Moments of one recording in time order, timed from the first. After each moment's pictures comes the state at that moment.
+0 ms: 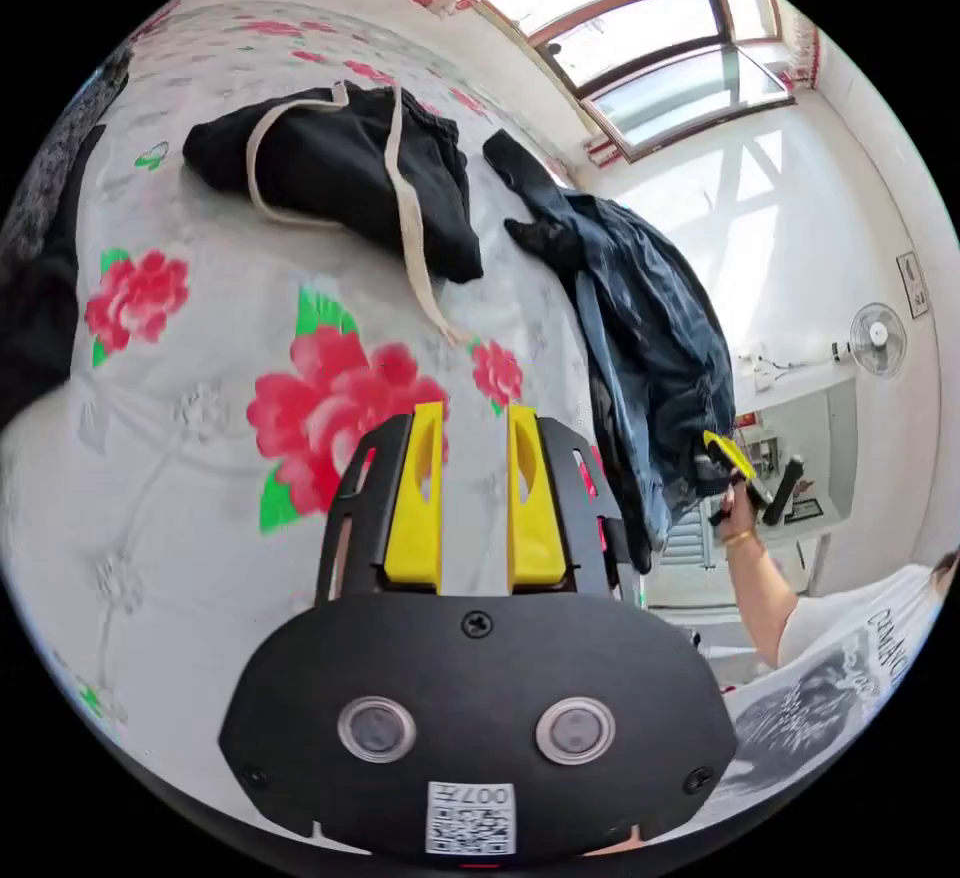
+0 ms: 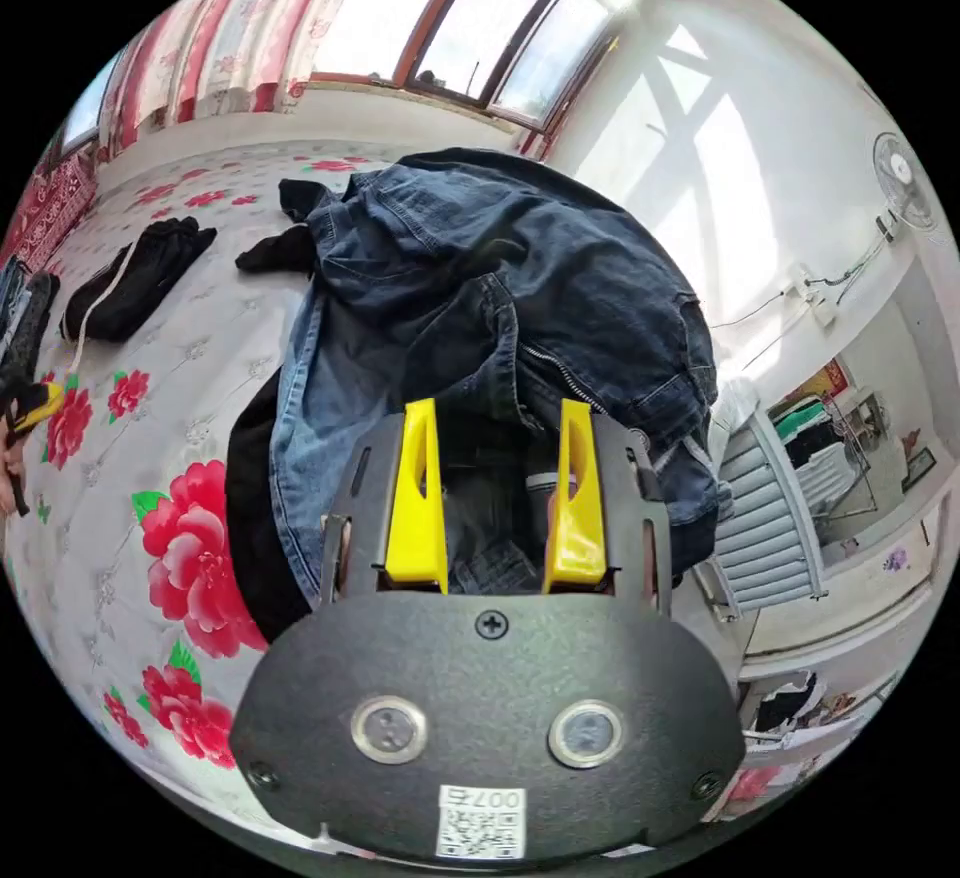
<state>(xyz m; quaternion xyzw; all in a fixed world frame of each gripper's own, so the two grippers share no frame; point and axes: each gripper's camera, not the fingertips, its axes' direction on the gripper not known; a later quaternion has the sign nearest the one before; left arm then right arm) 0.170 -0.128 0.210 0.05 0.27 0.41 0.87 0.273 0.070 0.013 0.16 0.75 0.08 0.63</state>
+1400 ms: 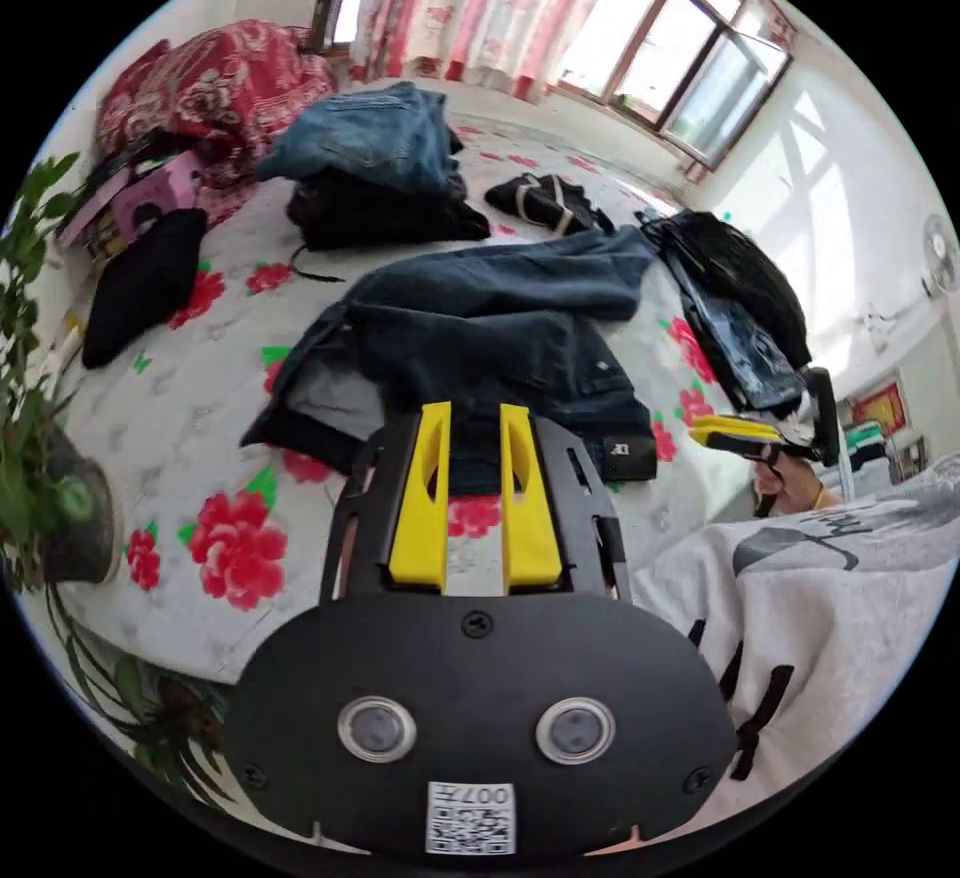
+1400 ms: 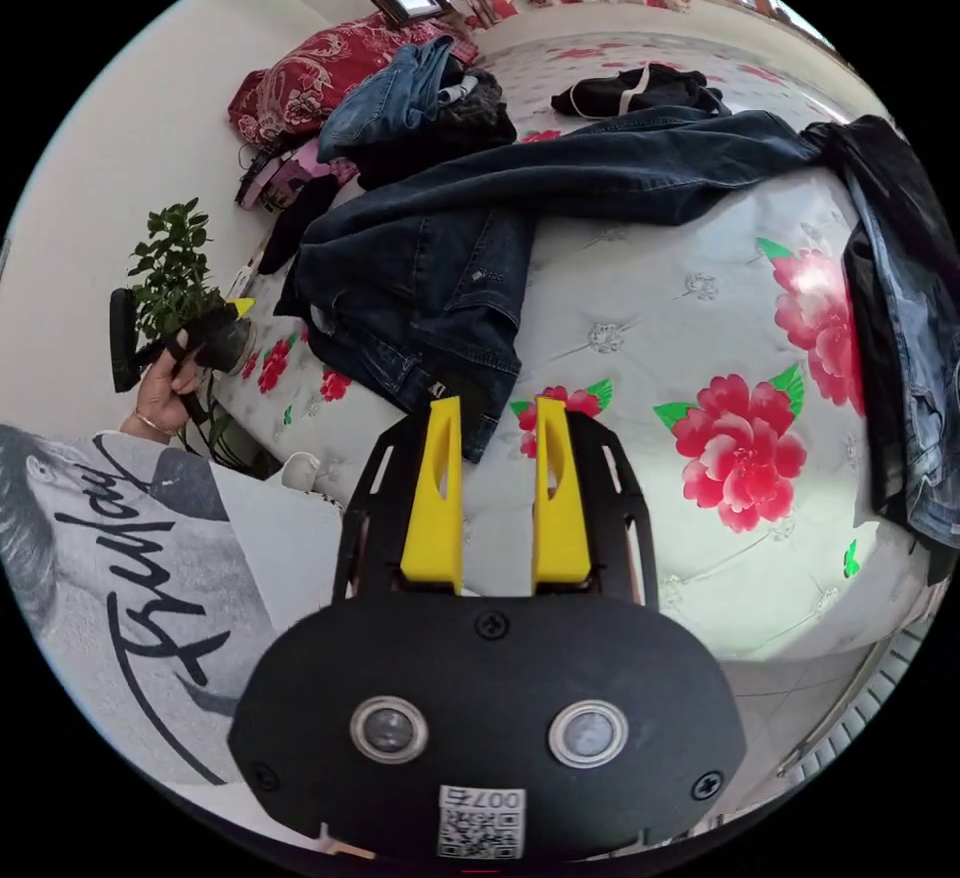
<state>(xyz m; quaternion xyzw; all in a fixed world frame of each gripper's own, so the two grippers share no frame) -0.135 0.097 0.009 0.24 0.07 0.37 0.89 0.070 0.287 0.472 -0.10 0.35 -0.02 0.93</state>
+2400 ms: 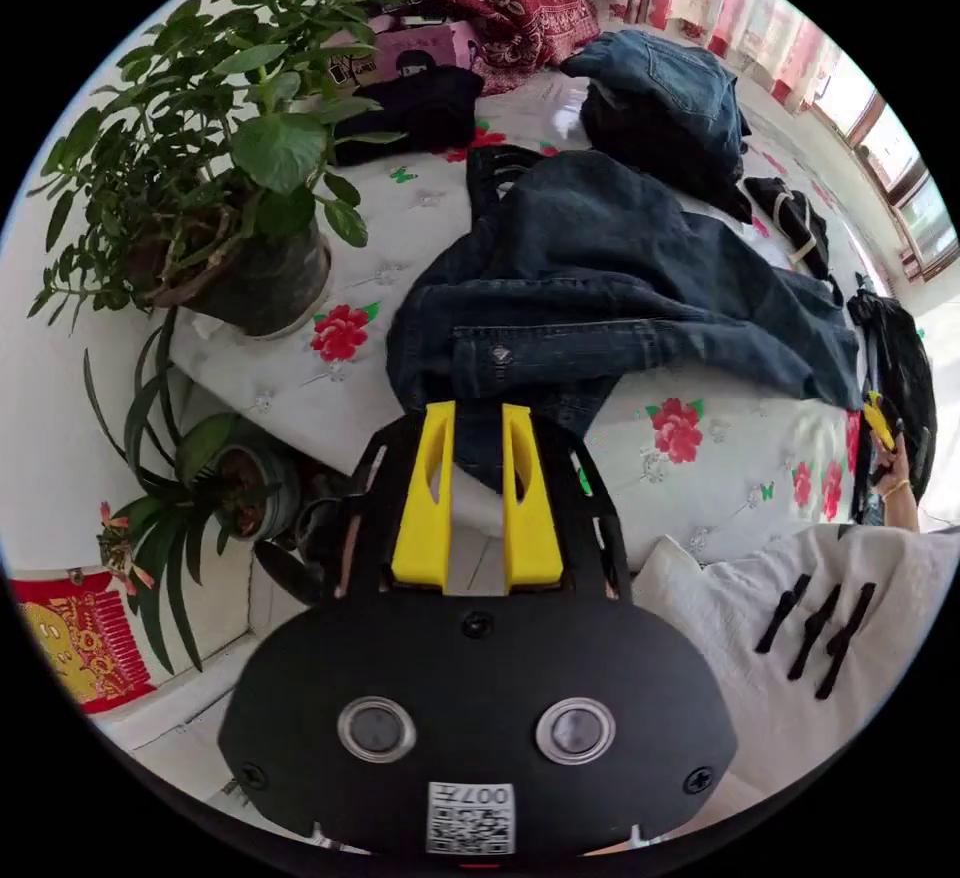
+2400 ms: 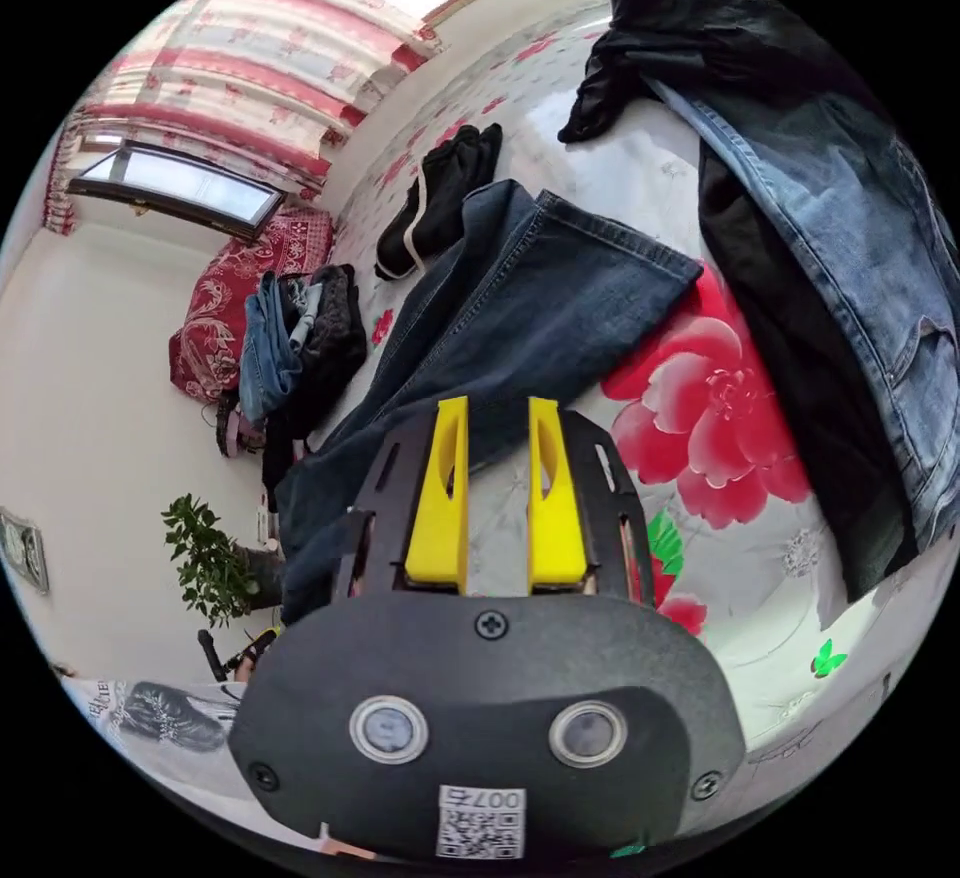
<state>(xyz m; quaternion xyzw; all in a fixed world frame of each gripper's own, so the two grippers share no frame) -0.203 0.146 -0.125 0.19 -0.09 0.09 0.97 0.224 0.103 0.197 0.13 0.28 0.18 0.93</state>
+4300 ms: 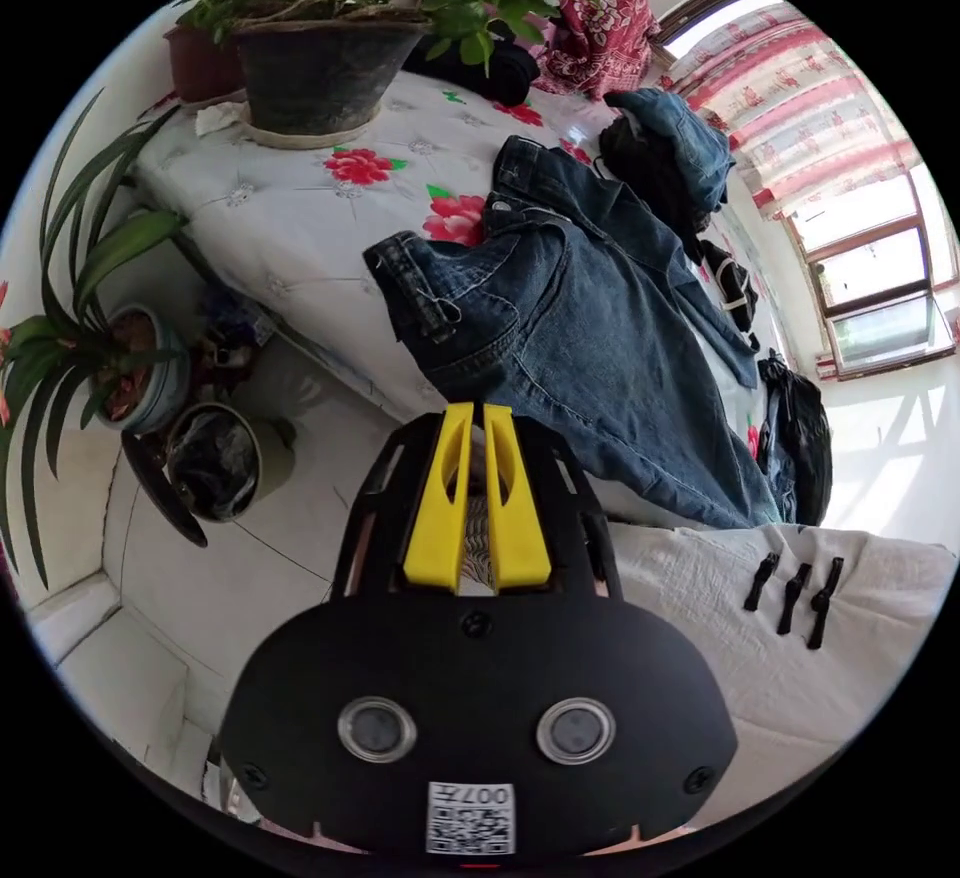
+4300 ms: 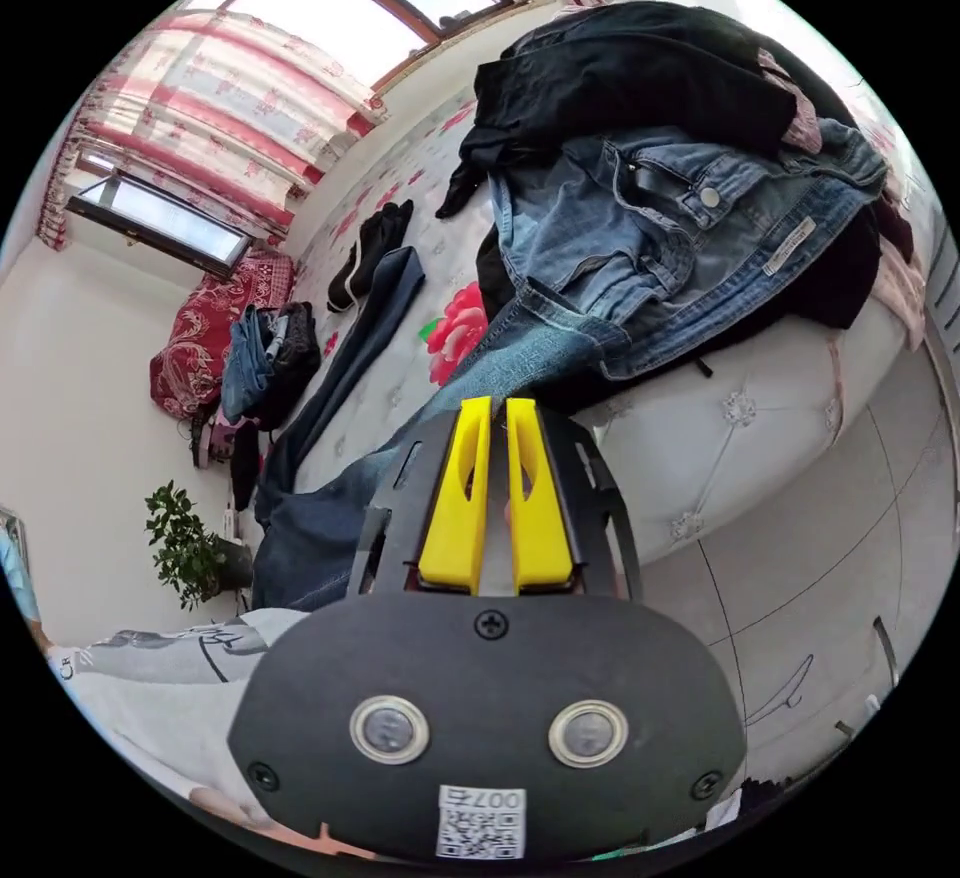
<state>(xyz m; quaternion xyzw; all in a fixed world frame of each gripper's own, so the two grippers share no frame) -0.313 0.309 -0.219 0.19 0.10 0.00 0.98 0.104 0.260 -0.108 0.16 0.36 0.21 0.89</state>
